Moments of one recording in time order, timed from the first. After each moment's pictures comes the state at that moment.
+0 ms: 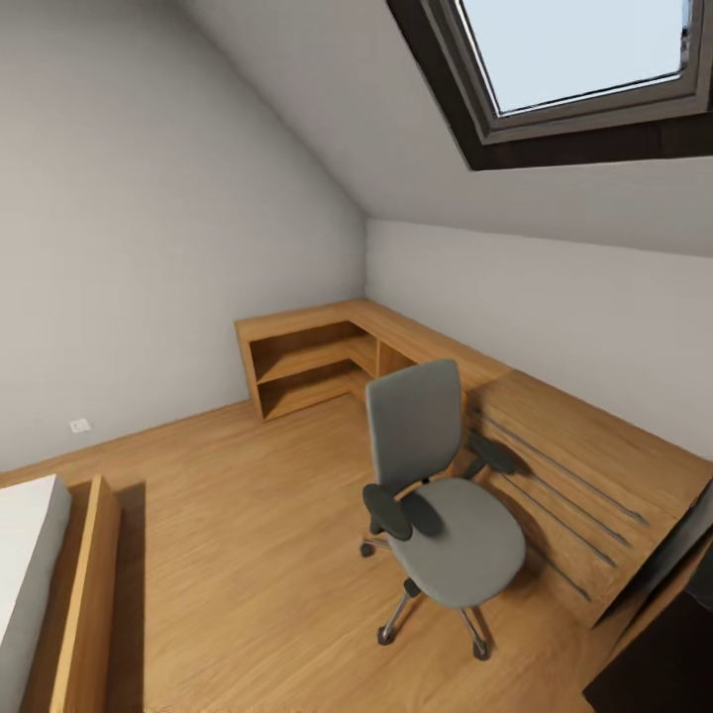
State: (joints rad) left arm -0.03 0.00 0.22 -0.02 0.05 -0.76 0.12; right arm -0.18 0.06 0.80 0.02 -0.56 -0.82 -0.21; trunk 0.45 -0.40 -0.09
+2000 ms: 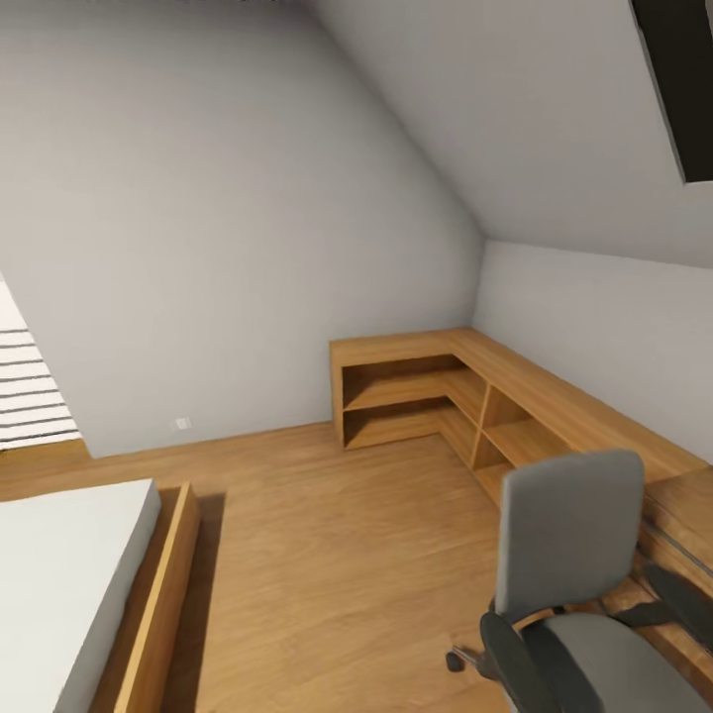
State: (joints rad) left arm -0.03 0.00 0.22 -0.02 0.05 -0.74 0.12; right arm -0.18 0.06 0.80 0.01 -0.56 -0.82 -0.21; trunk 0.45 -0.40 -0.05
